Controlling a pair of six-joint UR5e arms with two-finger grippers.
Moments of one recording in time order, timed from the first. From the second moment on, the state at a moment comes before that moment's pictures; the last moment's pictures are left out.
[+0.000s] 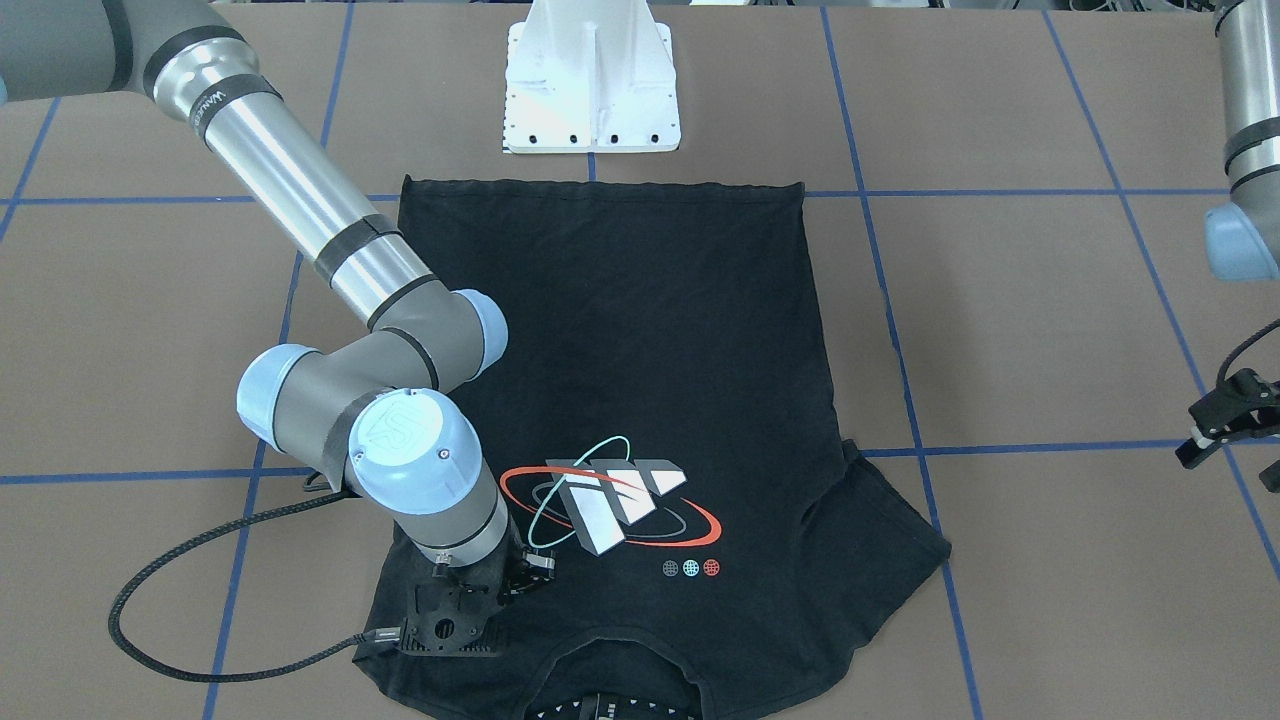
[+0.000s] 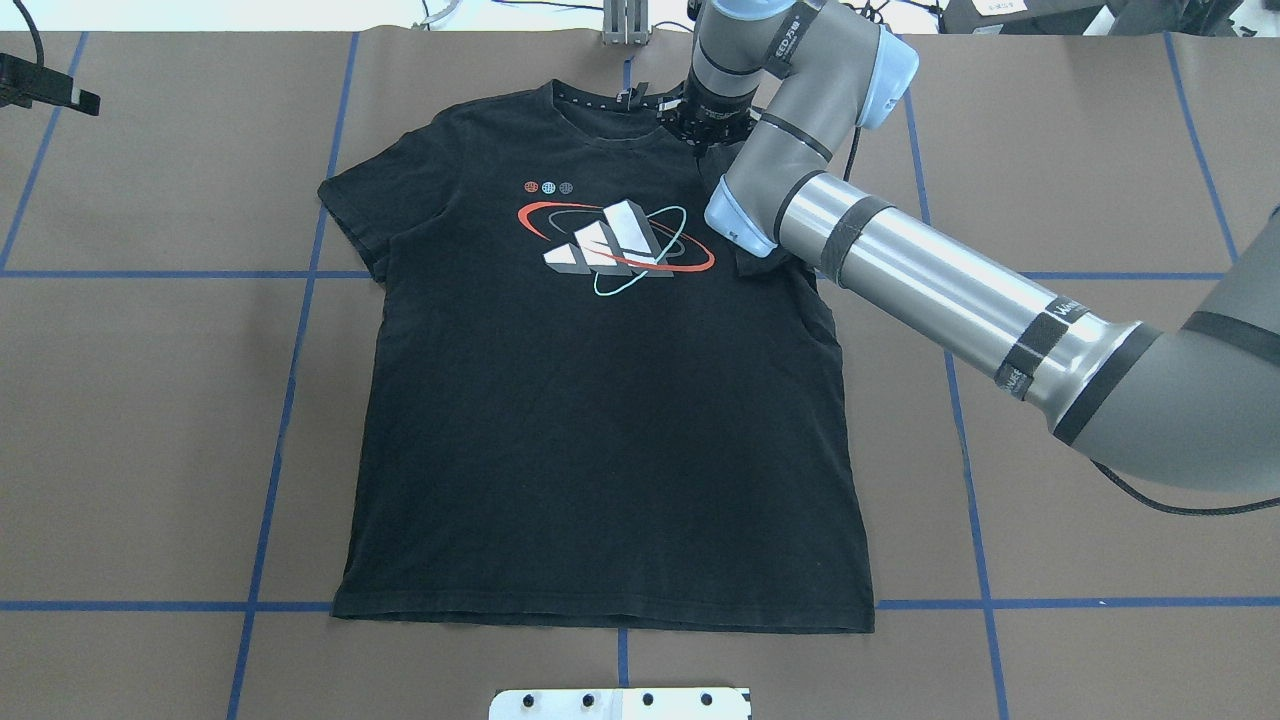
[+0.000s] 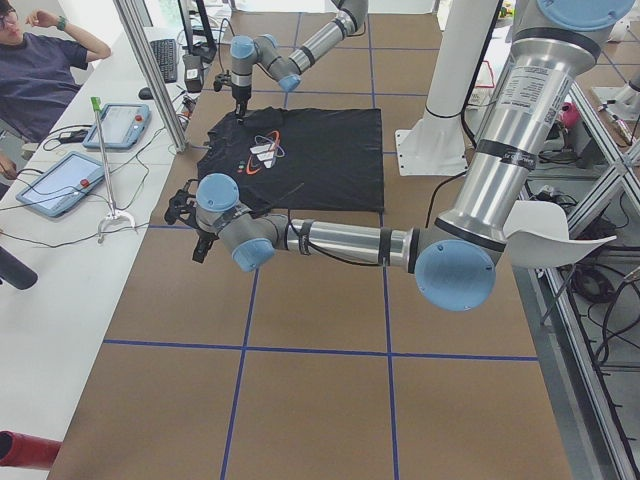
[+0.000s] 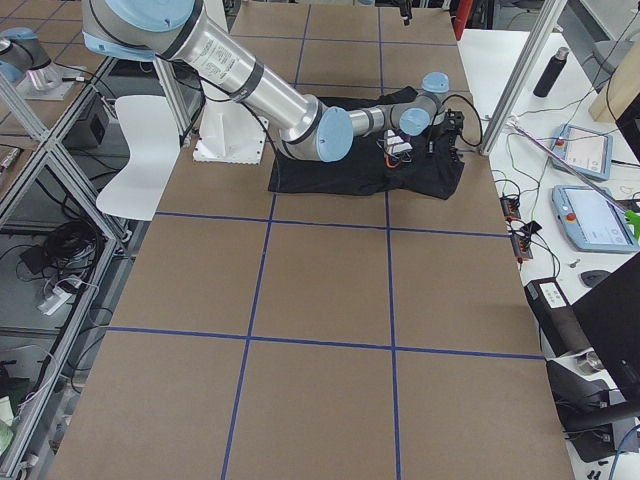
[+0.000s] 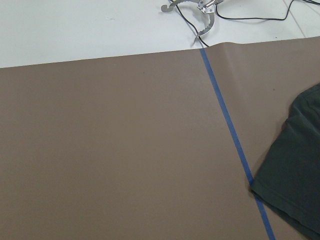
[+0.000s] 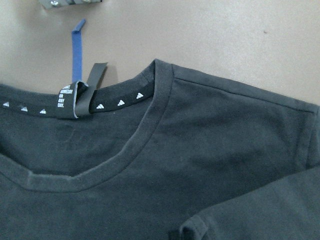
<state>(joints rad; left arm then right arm) -1.32 -1.90 -1.30 -2.40 -2.34 -0.58 0.83 -0.44 0.66 -1.02 2.00 1.08</state>
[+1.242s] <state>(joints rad) -1.26 -1.96 -1.28 -2.42 -2.28 -0.72 0.87 -0.48 0.80 -1.01 2.11 1.10</state>
